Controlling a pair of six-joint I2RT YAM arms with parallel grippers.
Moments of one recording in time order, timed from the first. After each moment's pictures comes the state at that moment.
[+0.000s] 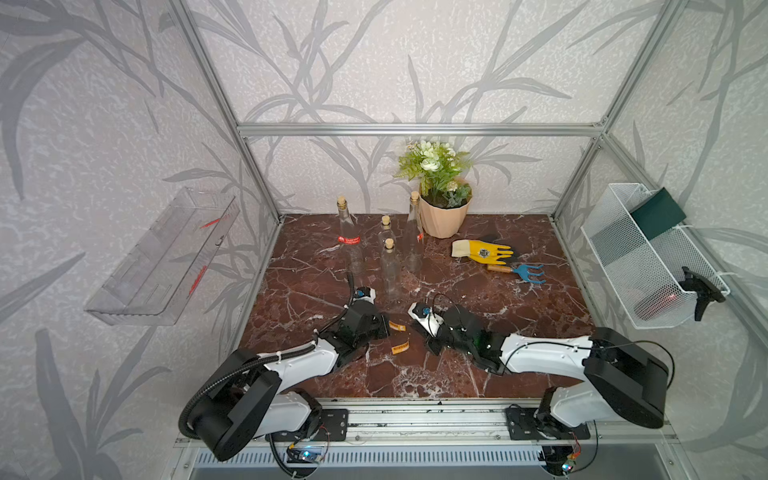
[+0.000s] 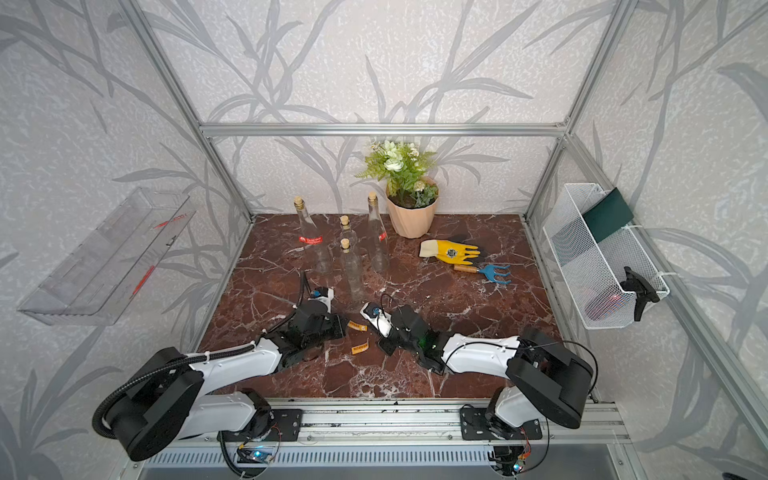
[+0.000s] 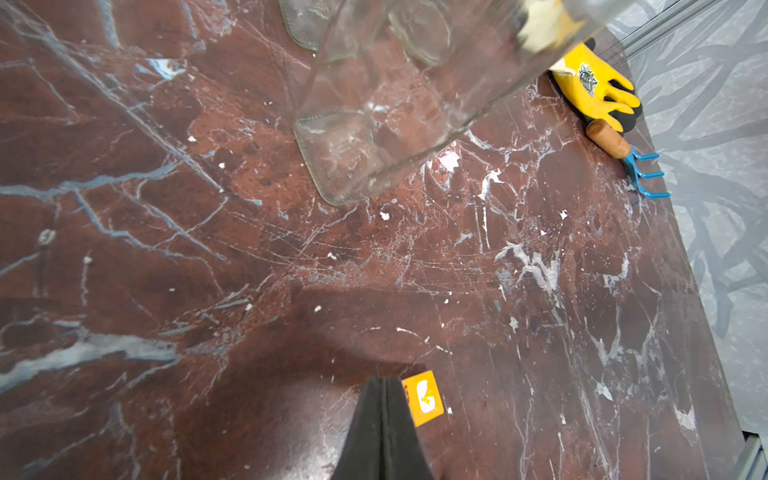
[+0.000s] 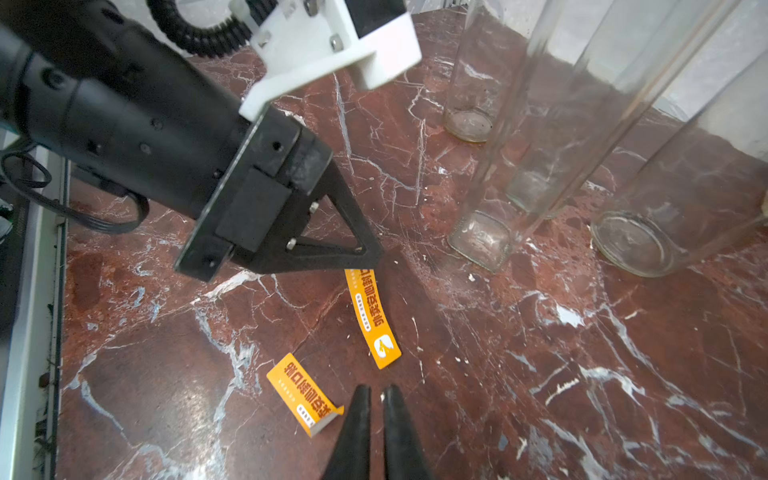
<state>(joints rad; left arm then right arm) -0.62 1.28 0.38 0.23 -0.01 -0.73 0.96 1.47 0.57 0.40 -0.05 -0.05</state>
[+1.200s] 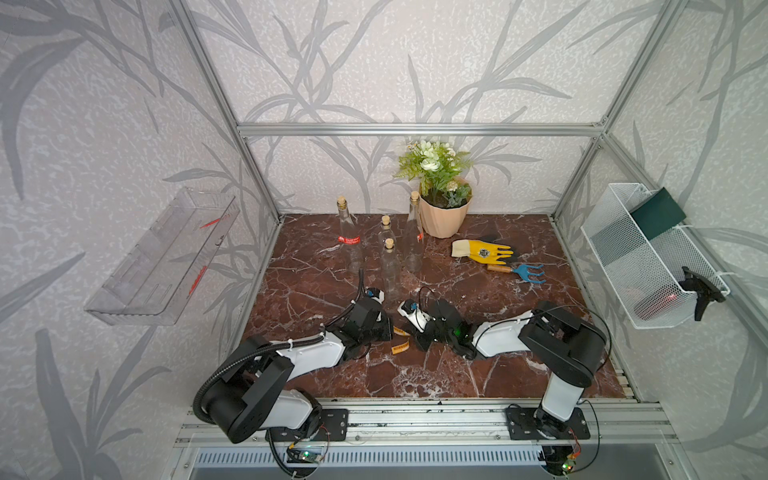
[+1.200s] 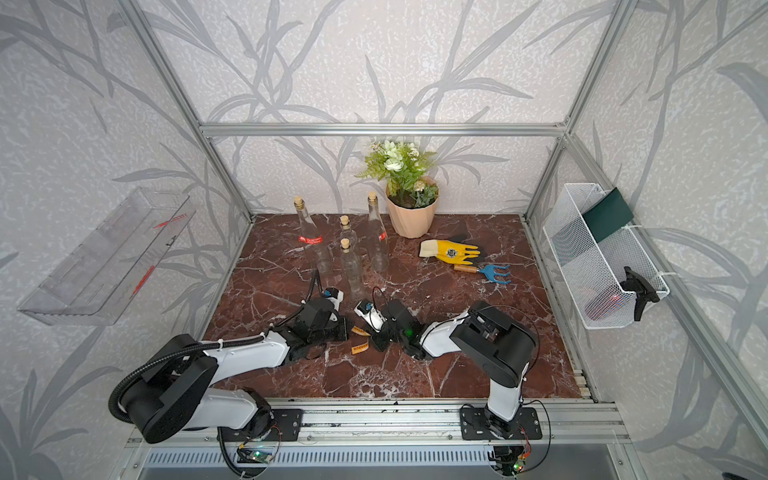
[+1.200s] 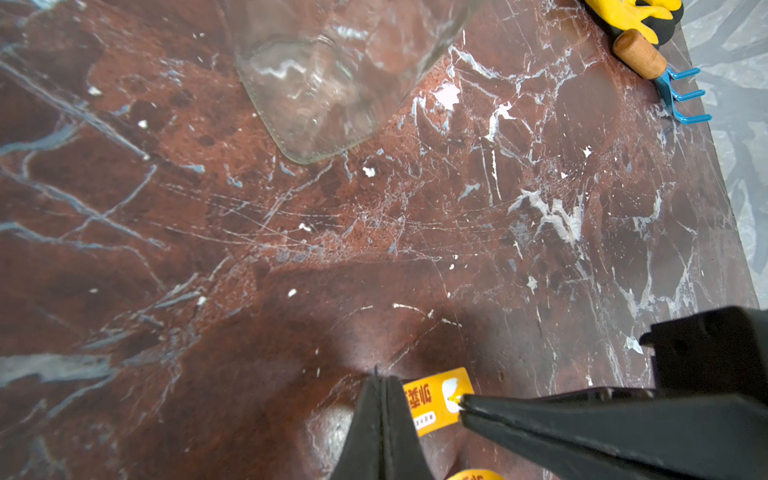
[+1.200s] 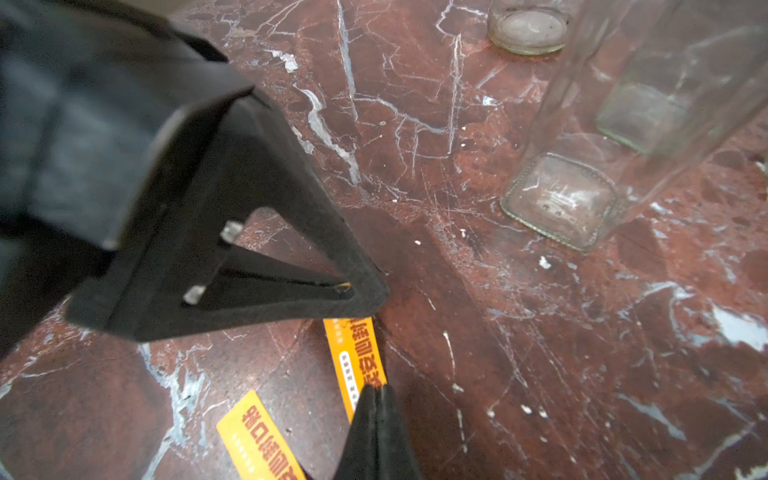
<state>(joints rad) -0.62 1.38 0.43 0.17 0.07 -0.63 0.89 1.81 0.68 0.54 -0.22 0.00</state>
